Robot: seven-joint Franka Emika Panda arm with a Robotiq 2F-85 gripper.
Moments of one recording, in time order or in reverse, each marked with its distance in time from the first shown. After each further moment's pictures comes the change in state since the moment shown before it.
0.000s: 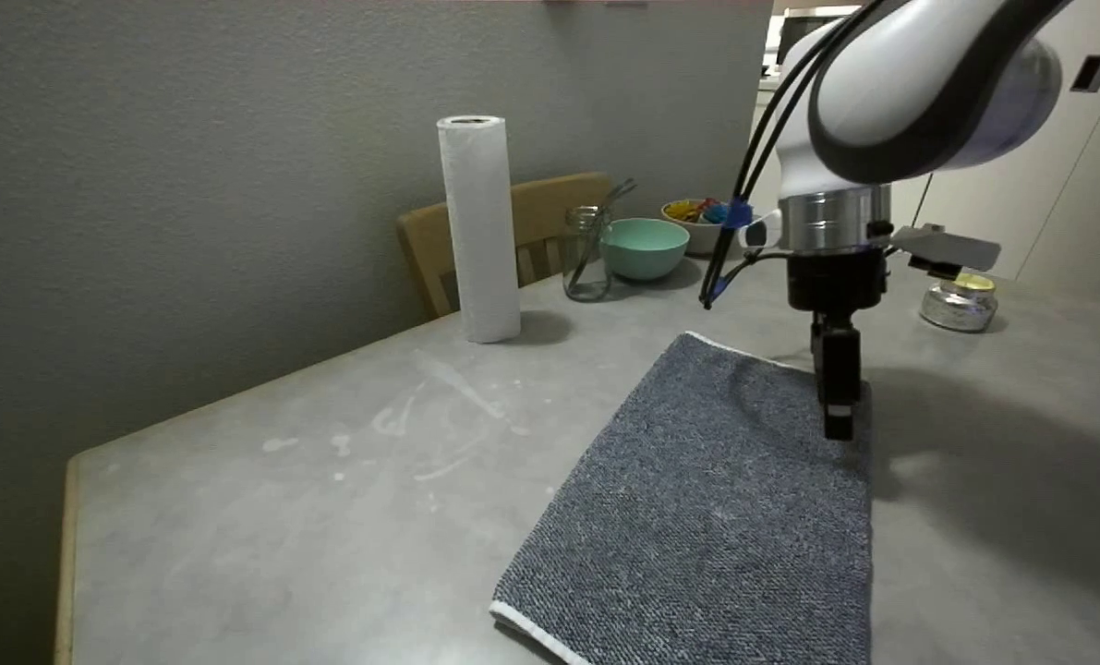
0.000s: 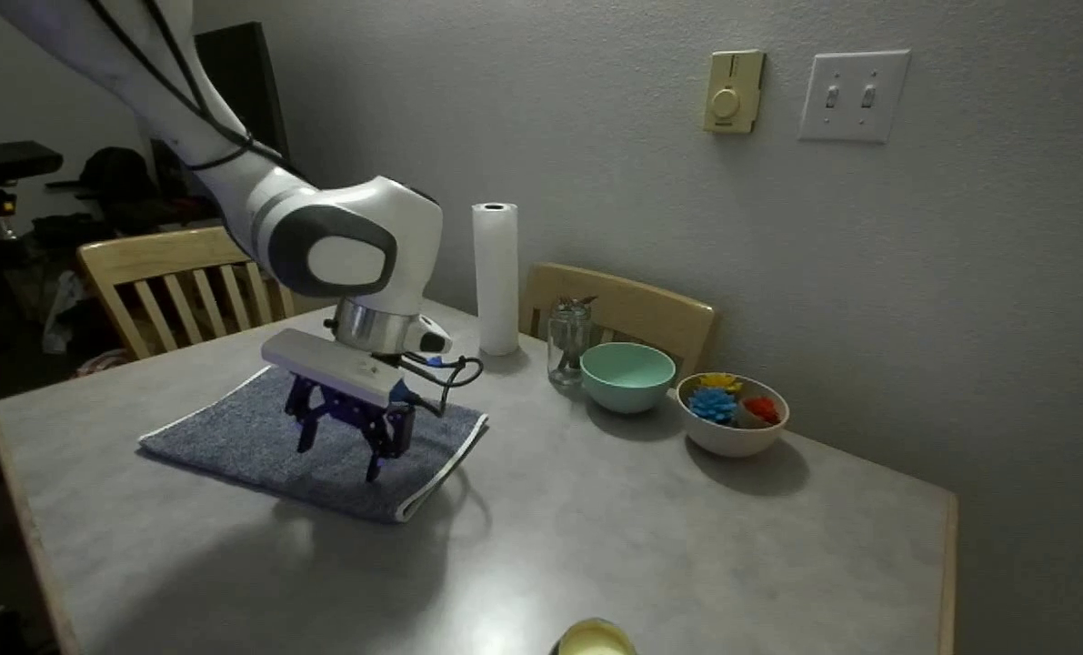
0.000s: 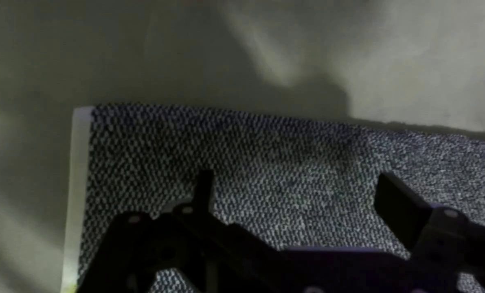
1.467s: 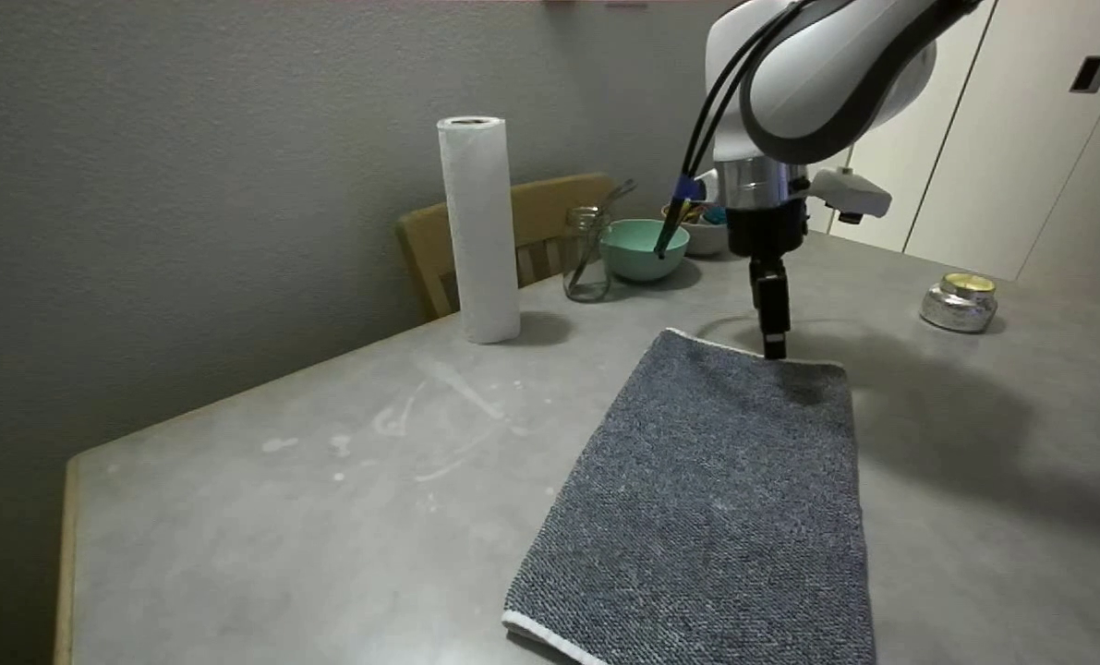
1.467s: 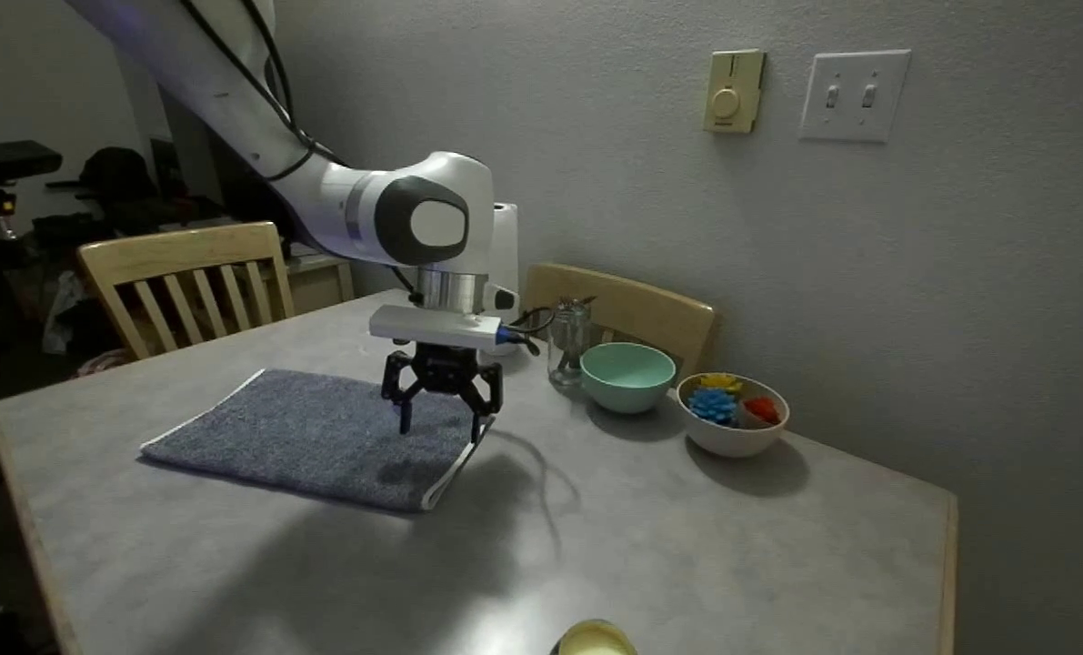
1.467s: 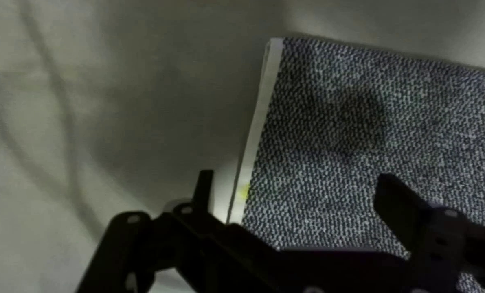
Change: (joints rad) arm -0.035 0.148 -0.001 0.327 -0.291 -0.086 0.049
